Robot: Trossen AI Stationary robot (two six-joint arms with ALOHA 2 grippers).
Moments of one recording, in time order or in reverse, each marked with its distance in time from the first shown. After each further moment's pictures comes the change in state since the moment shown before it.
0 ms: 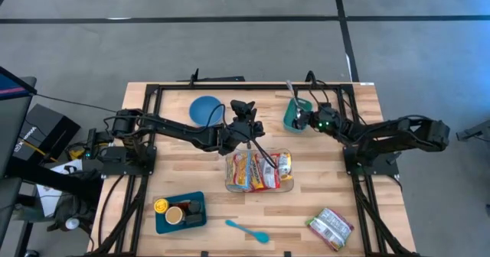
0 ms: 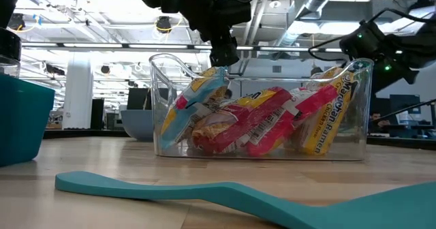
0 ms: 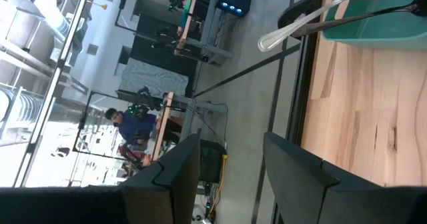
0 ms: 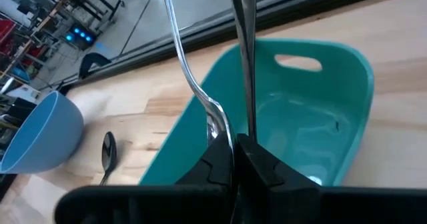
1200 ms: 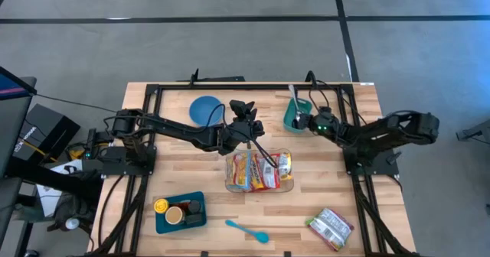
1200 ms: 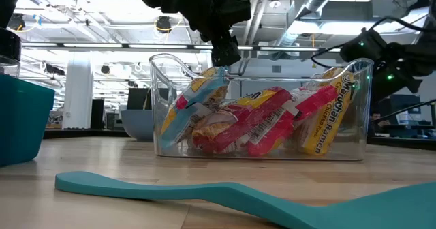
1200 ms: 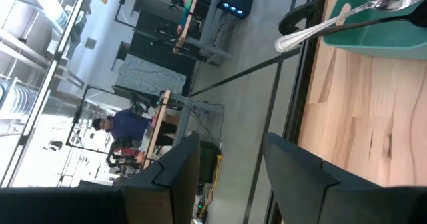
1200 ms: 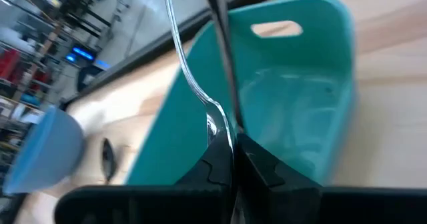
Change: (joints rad) left arm 0.000 0.000 0.000 0.000 0.000 -0.048; right arm 0.046 0.139 -0.046 0.156 0.050 0.158
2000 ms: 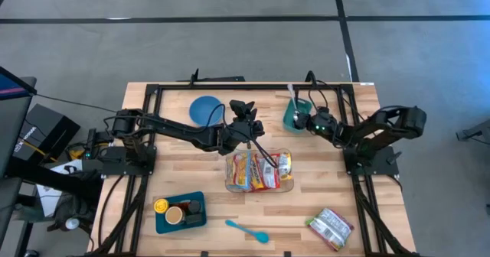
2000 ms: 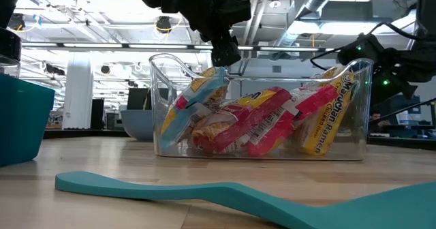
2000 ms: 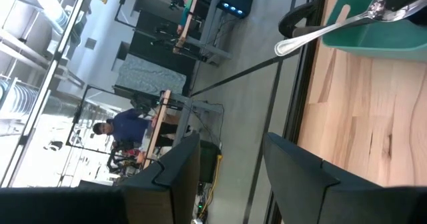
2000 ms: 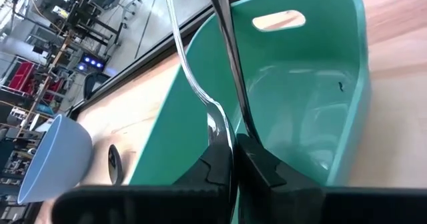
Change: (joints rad) left arm 0.000 0.000 0.000 0.000 0.000 0.000; right arm -0.003 0.150 0.000 0.184 -0.008 0.047
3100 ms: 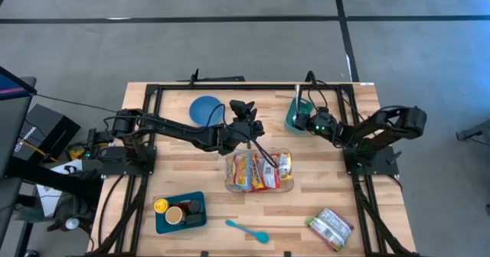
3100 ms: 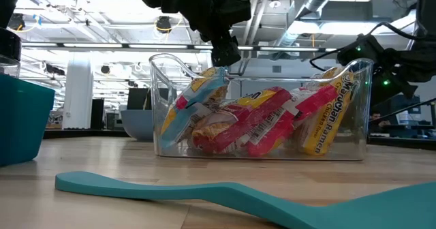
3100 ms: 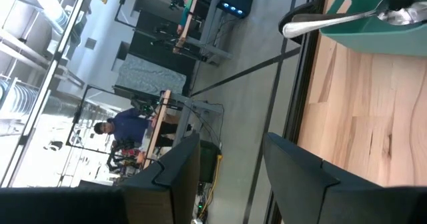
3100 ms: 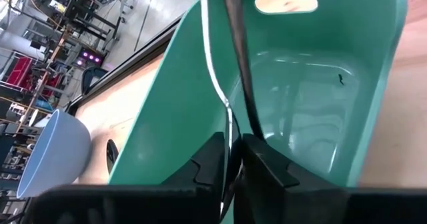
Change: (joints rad) left arm 0.000 0.000 0.000 0.000 0.000 0.000; right arm -0.007 -0.002 0.001 -0.019 -0.023 0.005
